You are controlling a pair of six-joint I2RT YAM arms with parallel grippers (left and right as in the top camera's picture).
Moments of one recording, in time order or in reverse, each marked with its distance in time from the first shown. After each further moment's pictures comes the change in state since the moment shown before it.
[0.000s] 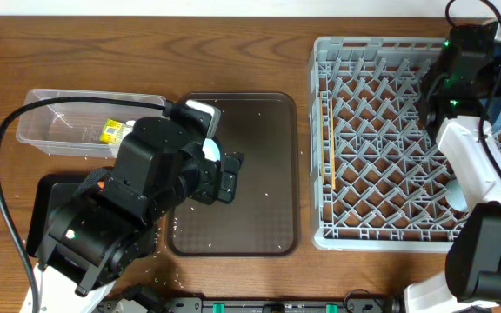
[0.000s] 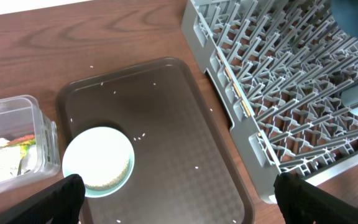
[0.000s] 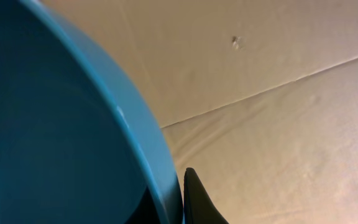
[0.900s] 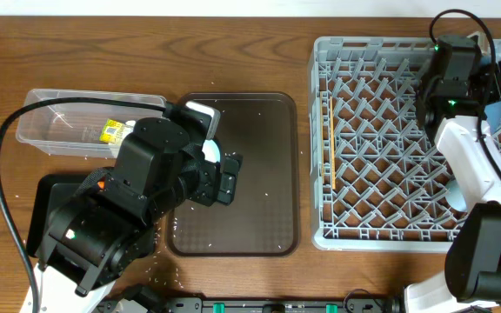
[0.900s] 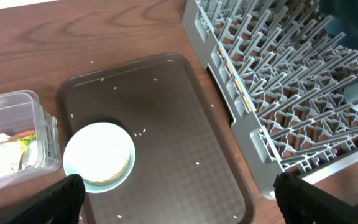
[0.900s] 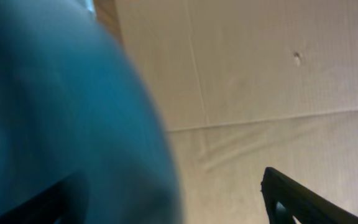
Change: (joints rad) left arm 0.000 0.000 0.000 -0.017 0.000 0.000; right arm 0.013 0.000 -0.001 -0.315 -0.148 0.145
